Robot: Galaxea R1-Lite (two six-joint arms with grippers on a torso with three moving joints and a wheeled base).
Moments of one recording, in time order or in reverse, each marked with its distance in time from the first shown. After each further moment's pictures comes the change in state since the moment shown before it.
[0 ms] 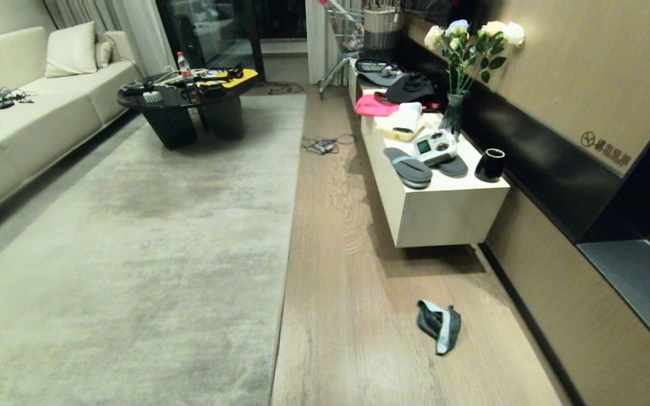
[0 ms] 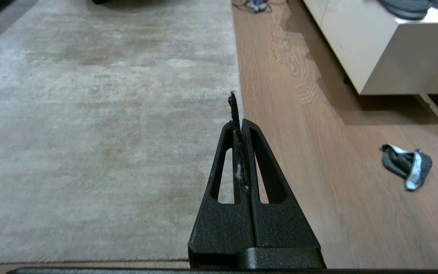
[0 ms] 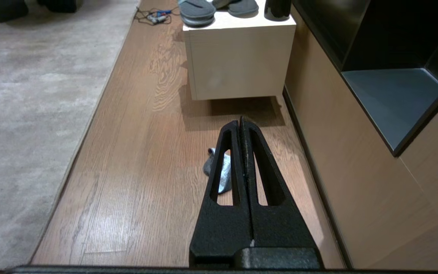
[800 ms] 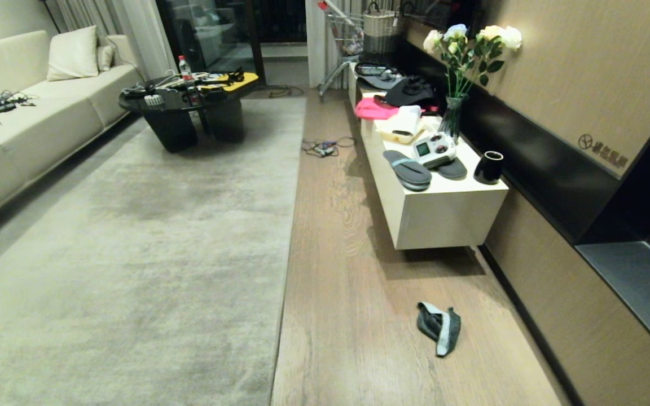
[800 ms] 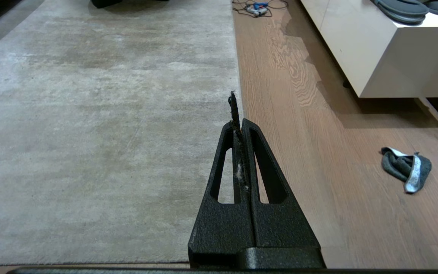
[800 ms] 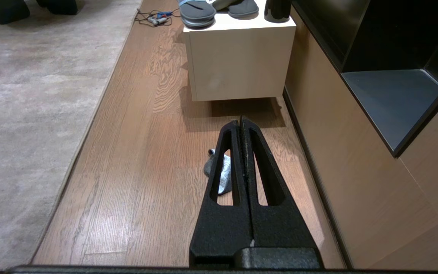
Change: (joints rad) left arm 0.000 0.000 0.000 0.001 0.000 -0.001; right arm 0.000 0.000 0.000 0.000 0.000 0.000
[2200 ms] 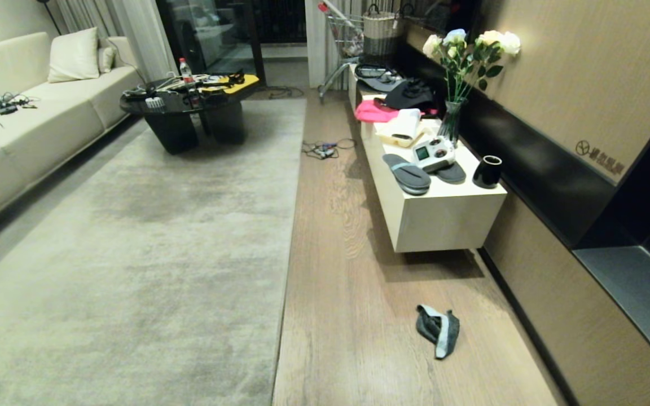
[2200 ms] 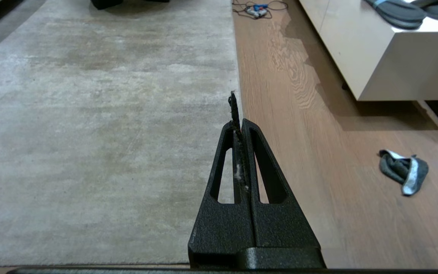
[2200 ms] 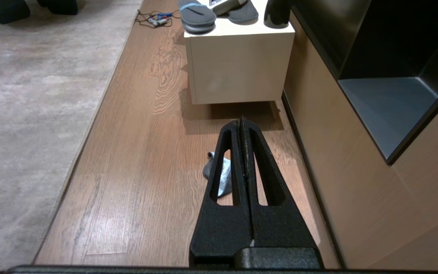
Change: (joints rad) left arm 0.000 0.000 0.000 0.000 -0.001 0.000; right arm 0.000 0.000 0.000 0.002 0.002 -0.008
